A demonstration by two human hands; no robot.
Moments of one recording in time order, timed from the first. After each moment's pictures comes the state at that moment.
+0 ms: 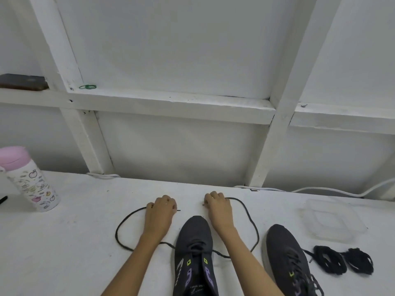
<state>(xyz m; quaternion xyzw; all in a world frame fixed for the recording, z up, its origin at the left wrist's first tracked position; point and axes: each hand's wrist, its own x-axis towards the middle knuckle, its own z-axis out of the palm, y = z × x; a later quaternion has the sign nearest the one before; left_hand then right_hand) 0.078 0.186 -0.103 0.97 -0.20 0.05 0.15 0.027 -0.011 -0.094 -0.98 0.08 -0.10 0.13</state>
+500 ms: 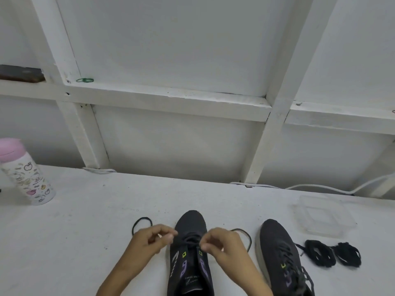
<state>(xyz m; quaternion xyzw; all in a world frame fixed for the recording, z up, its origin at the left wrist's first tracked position) -0.042 0.236 -0.025 0.77 -0.17 -0.19 0.59 -0.123 0.019 -0.010 -0.88 0.05 0.00 0.47</state>
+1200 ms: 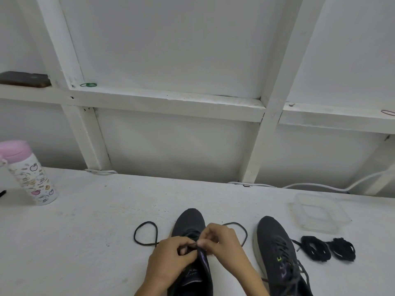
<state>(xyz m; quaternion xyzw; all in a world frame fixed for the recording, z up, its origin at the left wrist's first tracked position) -0.086 0.188 -0.028 0.89 -0.15 -0.14 0.41 -0.119 0.026 -0.017 -0.87 0.10 0.02 0.49</state>
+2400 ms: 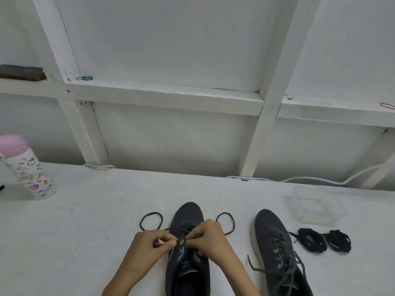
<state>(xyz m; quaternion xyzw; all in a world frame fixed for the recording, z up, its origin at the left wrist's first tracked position) -0.076 0.230 -0.021 0.85 -0.17 -0.15 0.48 -0.108 0.049 -0.012 -0.87 0.12 0.09 0.48</state>
